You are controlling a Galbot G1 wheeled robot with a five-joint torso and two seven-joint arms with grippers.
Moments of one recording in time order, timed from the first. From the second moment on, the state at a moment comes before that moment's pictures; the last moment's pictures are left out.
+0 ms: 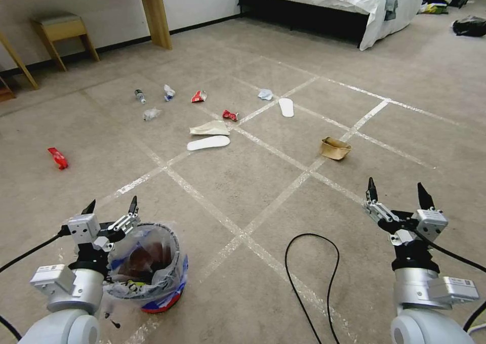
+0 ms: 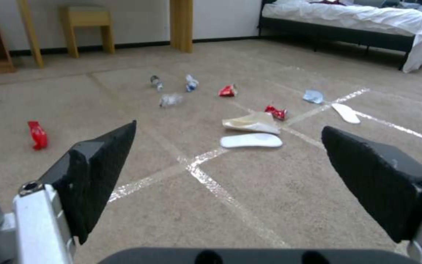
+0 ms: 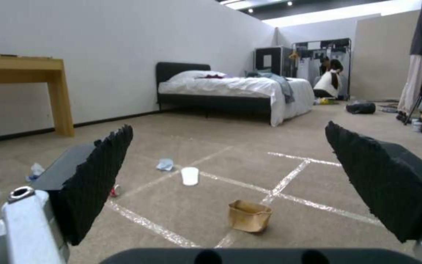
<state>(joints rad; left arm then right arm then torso) 1.58 -1.55 -0.87 -2.32 -0.24 0.26 0.14 -1.62 1.54 0.75 2.32 0.17 0.07 0.01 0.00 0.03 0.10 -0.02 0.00</state>
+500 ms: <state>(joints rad) 1.61 -1.53 -0.87 -2.33 -0.25 0.34 0.14 -1.61 1.54 0.75 2.30 0.18 0.07 0.01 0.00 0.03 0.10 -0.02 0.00</state>
